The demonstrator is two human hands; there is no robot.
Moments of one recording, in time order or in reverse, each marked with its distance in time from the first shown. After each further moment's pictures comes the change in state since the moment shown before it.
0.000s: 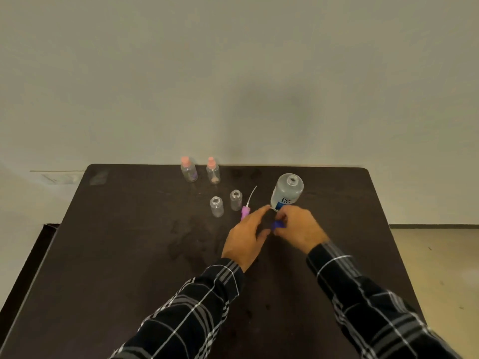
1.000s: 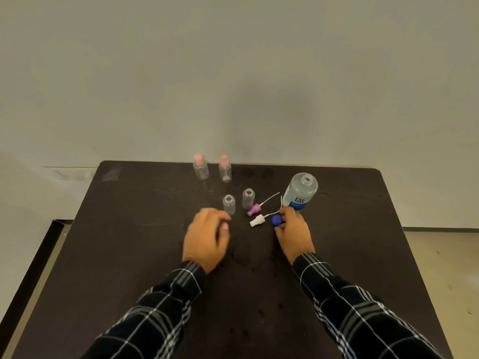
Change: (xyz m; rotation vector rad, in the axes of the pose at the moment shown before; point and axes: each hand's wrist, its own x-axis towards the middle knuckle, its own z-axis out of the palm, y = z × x) left_hand -0.041 -0.066 -0.087 0.201 0.321 0.137; right_hand 0.023 -0.001 0.069 0.183 0.242 0.033
